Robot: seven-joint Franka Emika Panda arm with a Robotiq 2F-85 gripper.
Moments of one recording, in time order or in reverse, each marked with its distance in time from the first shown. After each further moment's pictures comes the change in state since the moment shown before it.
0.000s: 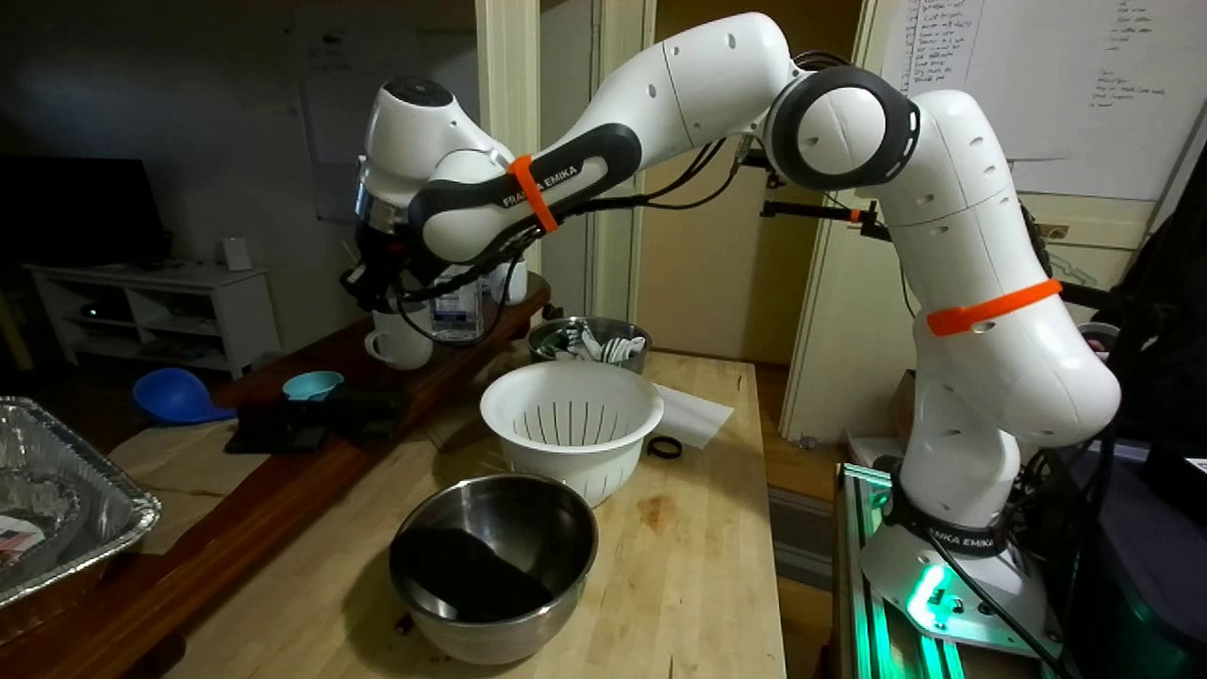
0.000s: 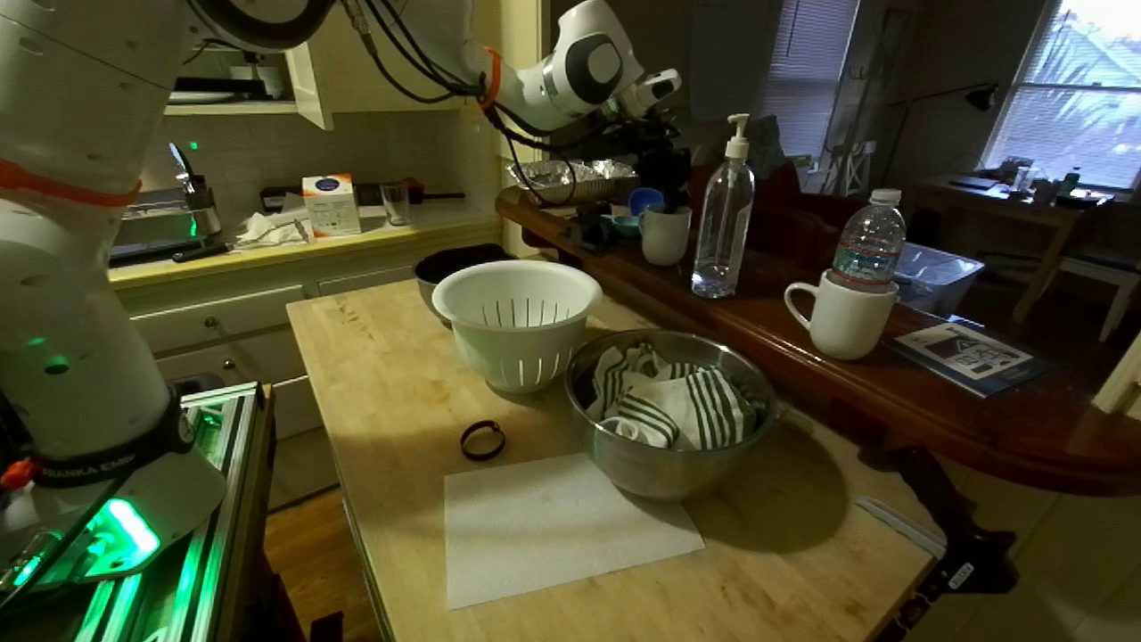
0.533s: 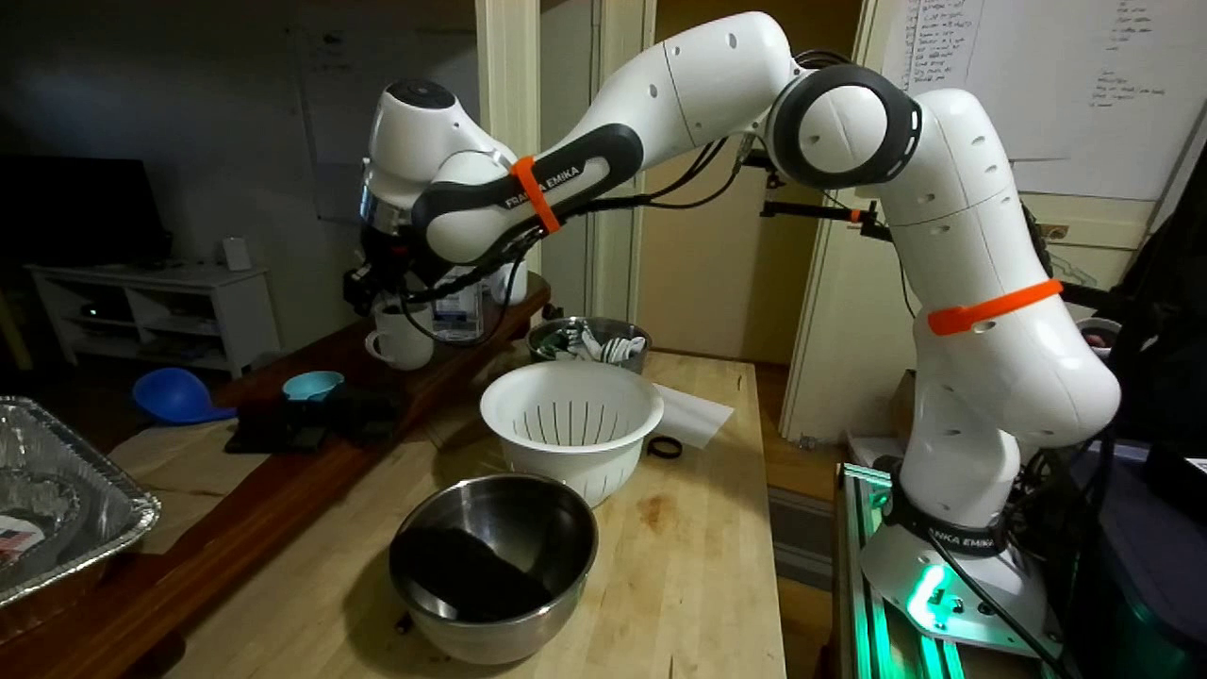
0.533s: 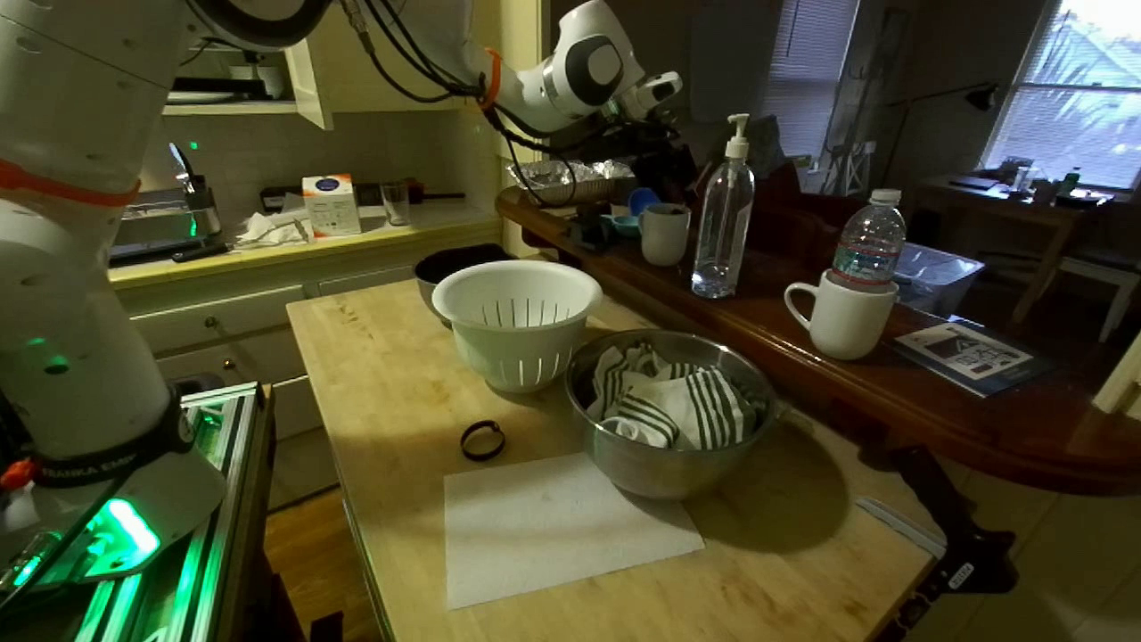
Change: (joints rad) arm 0.000 -0.006 -0.006 -0.014 0.000 -0.001 0.000
